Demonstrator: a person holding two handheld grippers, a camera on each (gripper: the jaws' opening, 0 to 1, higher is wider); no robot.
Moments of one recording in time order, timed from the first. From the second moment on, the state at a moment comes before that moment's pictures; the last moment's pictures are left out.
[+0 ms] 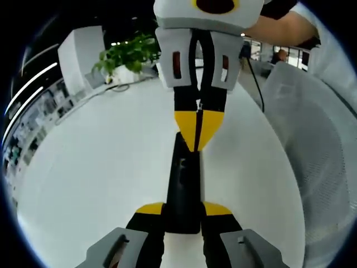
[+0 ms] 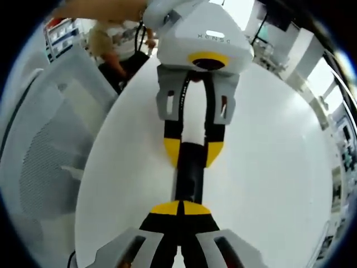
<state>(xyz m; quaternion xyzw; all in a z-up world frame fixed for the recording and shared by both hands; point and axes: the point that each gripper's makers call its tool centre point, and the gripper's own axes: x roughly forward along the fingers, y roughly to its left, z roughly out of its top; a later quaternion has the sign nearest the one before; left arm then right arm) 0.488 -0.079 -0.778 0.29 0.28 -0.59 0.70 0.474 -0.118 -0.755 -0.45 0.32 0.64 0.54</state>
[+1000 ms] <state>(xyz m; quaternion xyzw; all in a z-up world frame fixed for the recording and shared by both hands) 0.487 -0.079 -0.777 0.28 0.28 -0.59 0.71 0.472 -0.114 -0.772 -0.45 0.33 0.64 0.53</state>
